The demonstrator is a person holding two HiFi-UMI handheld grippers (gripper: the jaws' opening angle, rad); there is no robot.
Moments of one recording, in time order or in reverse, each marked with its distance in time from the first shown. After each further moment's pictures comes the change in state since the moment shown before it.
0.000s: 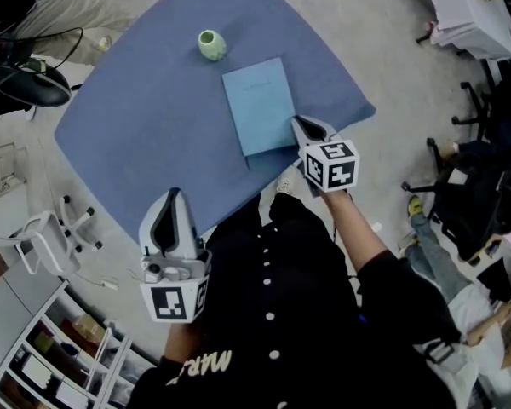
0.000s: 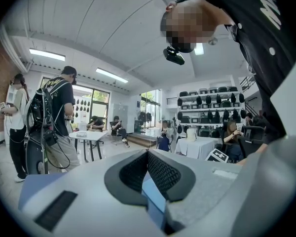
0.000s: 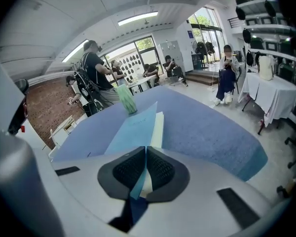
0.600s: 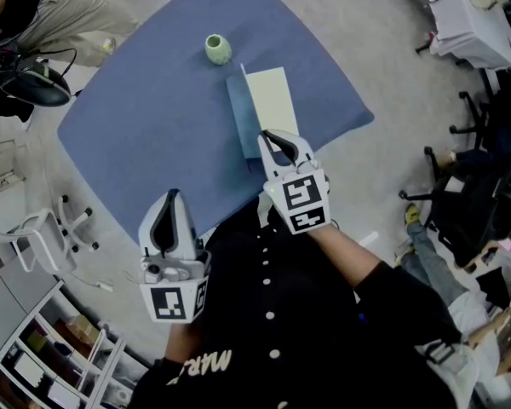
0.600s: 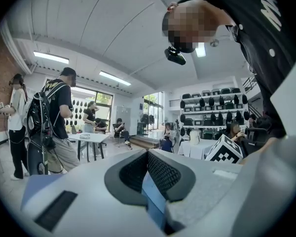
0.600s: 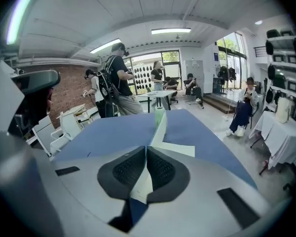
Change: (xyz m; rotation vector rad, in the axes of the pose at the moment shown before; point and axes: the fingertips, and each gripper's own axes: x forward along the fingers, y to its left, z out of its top) left arm -0.011 0.004 0.010 -0.008 -0.030 0.036; right arm -0.039 0.122 0.060 -0.308 -0.118 0.051
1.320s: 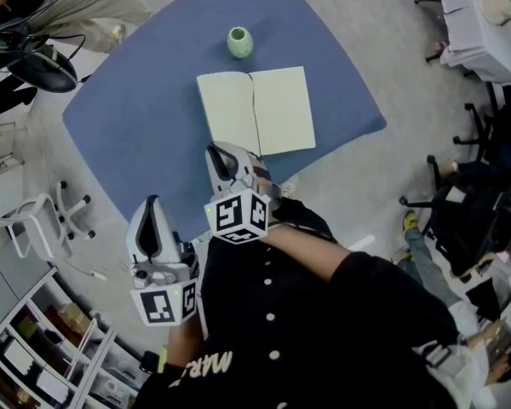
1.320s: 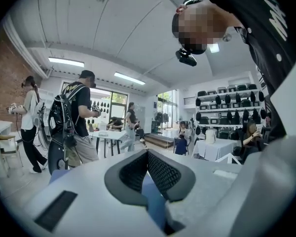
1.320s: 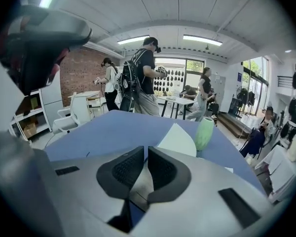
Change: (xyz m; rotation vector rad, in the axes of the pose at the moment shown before) left arm -0.040 0.065 -0.011 -0.032 0.023 0.178; right arm 0.074 0.136 0.003 -0.276 -0.039 0.039
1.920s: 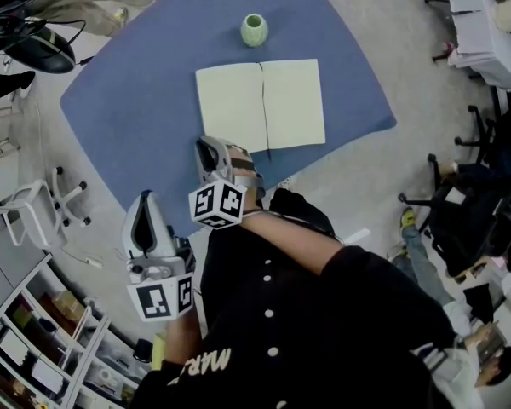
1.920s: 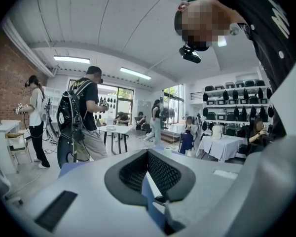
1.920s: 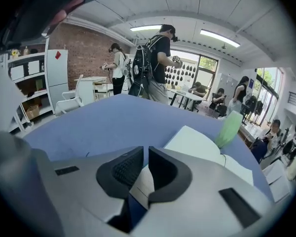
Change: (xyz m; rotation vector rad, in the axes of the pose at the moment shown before) left arm -0.003 0.043 -0.029 -0.020 0.063 0.074; right arm 0.071 0.059 -0.038 -0.145 0.110 0.018
